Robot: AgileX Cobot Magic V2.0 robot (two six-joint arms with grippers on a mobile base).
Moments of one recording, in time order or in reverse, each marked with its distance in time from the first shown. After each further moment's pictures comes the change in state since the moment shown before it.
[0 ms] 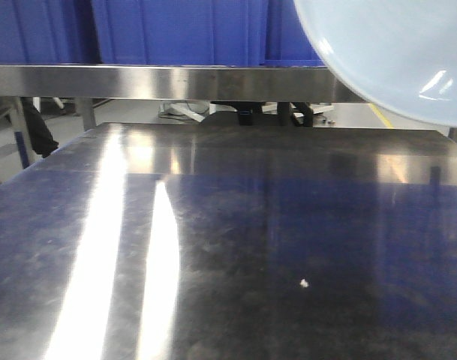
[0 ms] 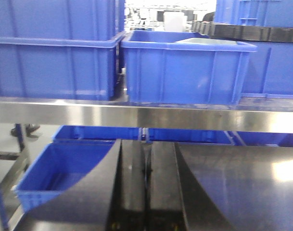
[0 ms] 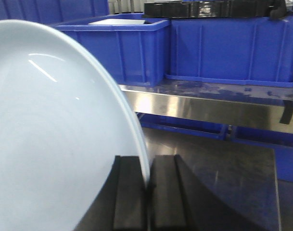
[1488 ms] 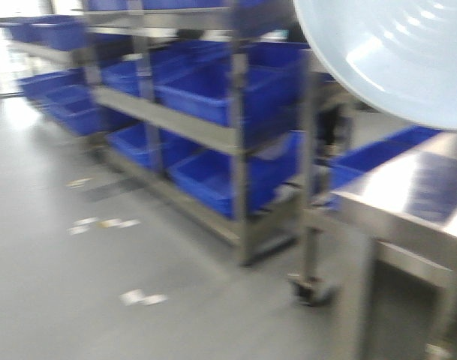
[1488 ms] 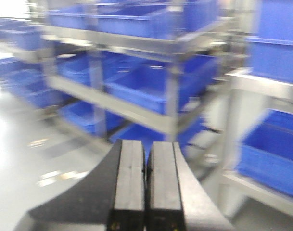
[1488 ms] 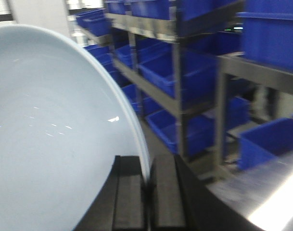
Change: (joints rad) left arm 0.000 0.000 0.000 0.000 0.000 0.000; right arm 0.000 0.000 0.000 0.000 0.002 0.000
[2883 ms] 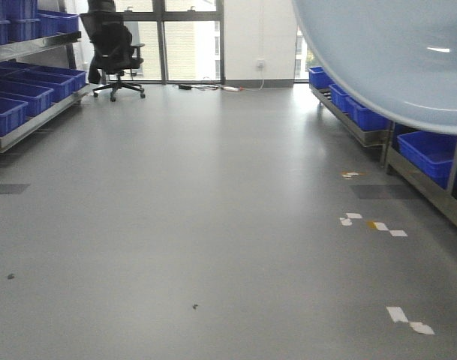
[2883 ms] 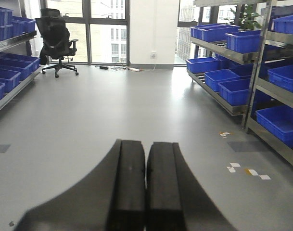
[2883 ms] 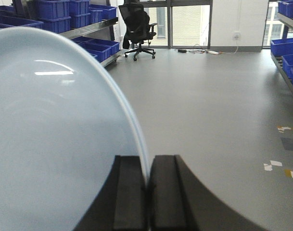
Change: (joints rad) left arm 0.000 0.000 0.000 0.000 -0.002 0.000; right arm 0.000 0.000 0.000 0.000 0.002 -0.001
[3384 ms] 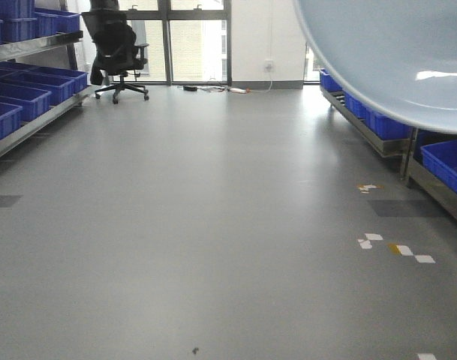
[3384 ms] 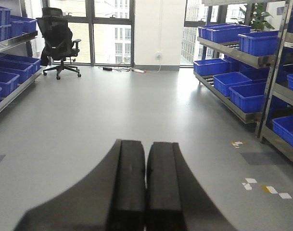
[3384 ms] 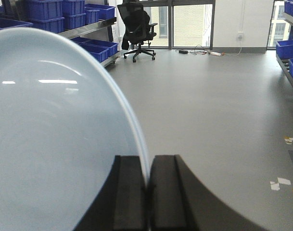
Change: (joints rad) left arm 0.000 0.000 0.000 0.000 0.000 0.000; right arm 0.000 0.000 0.000 0.000 0.000 0.000
